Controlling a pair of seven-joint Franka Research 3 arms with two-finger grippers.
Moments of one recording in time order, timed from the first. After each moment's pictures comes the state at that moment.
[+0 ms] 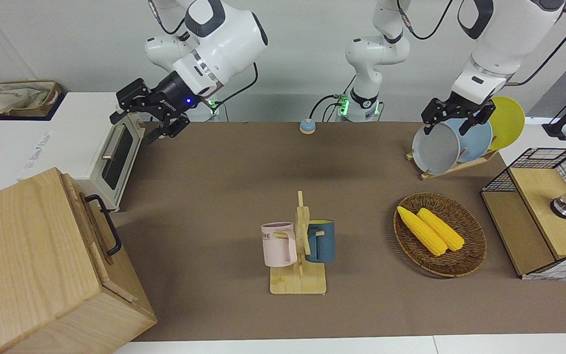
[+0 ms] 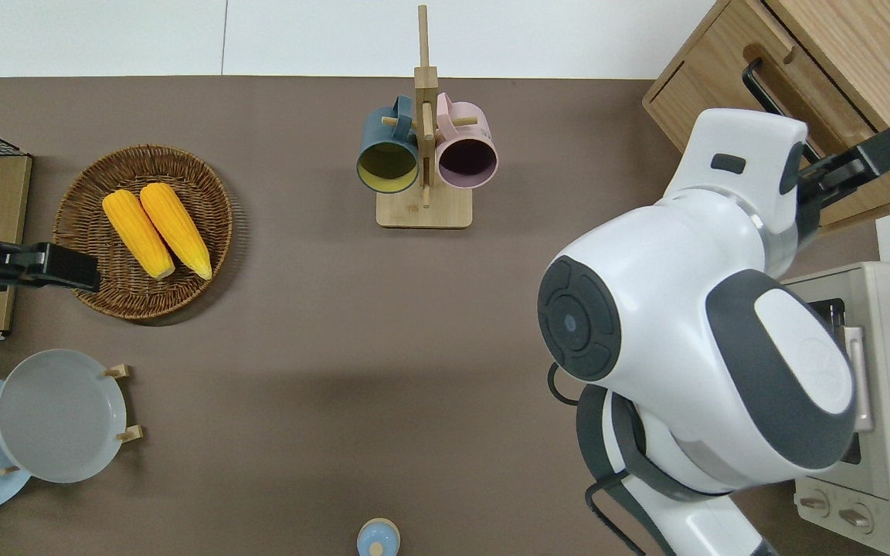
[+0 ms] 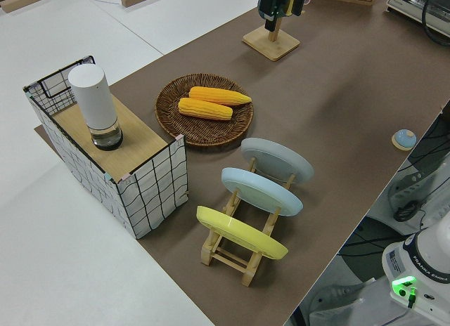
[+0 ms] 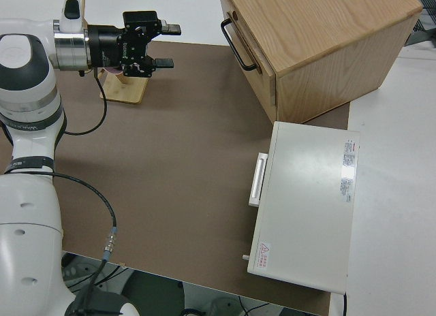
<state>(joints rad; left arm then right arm) 0.04 0.06 -0.07 -1.50 0.00 1.52 0.04 0.19 0.10 0.26 -1.62 -1.16 1.62 0.11</state>
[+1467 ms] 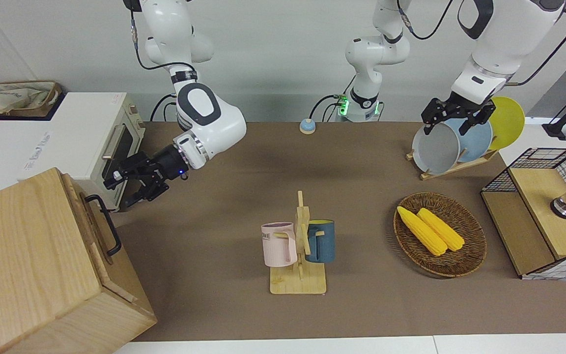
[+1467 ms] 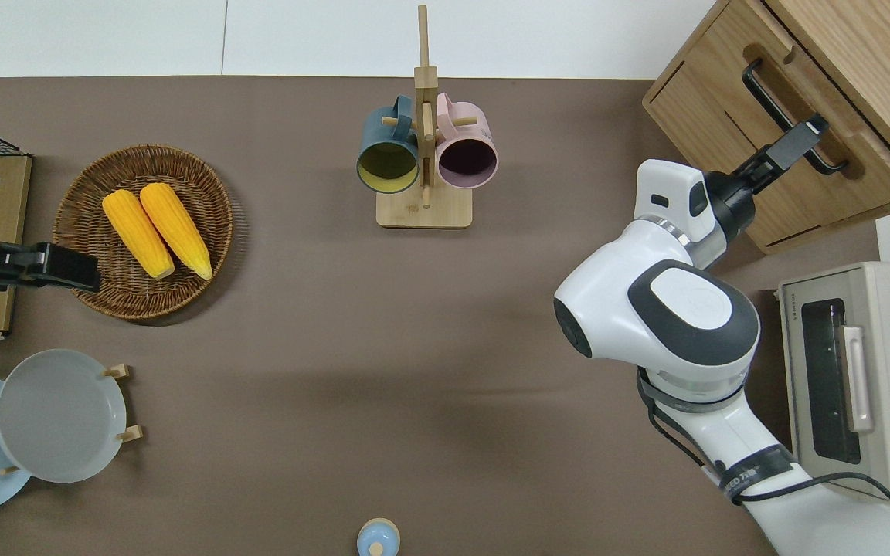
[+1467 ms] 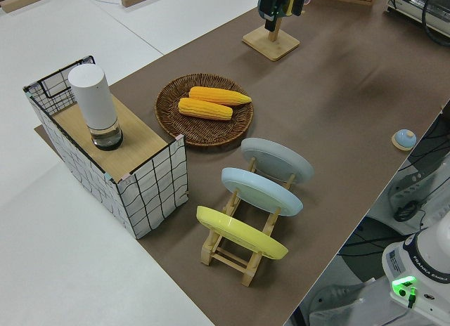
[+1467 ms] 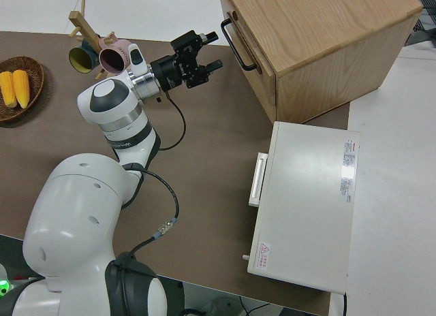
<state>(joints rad) 0.04 0.05 -0.07 -1.50 0.00 1.52 0.04 0.07 0.24 0.25 -1.89 -1.74 1.85 0.49</state>
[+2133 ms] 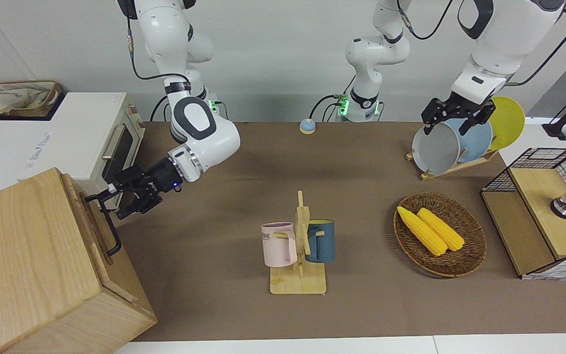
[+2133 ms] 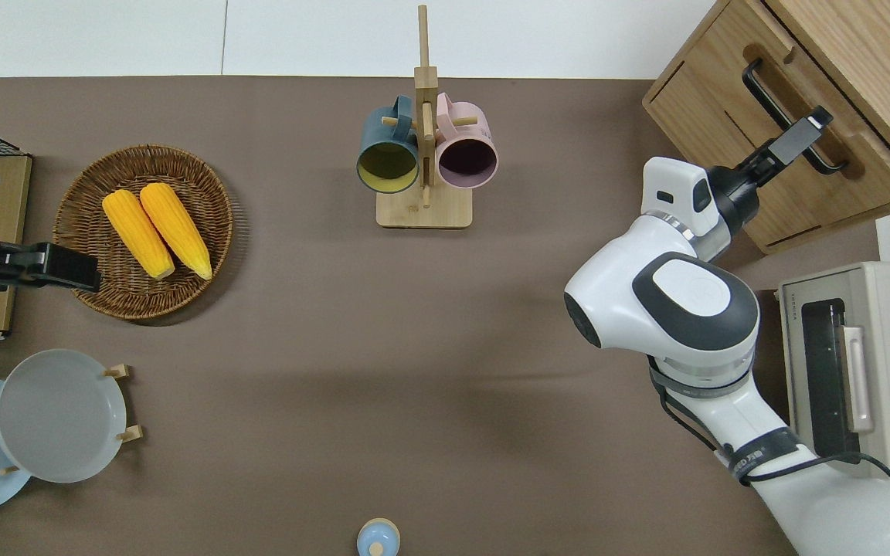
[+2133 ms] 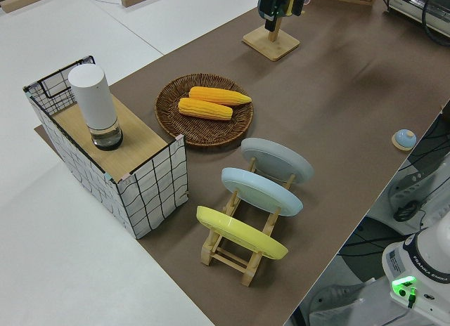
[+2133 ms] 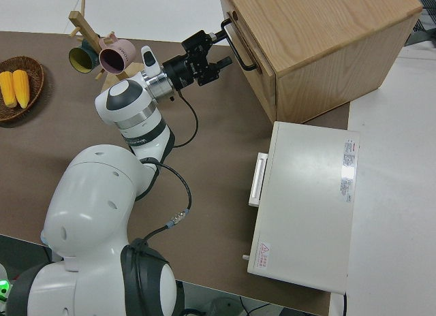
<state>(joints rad) 0.04 0.05 -0.07 -1.50 0.00 1.52 0.04 0.04 0.32 0.25 -1.85 -1.83 1.85 0.55</state>
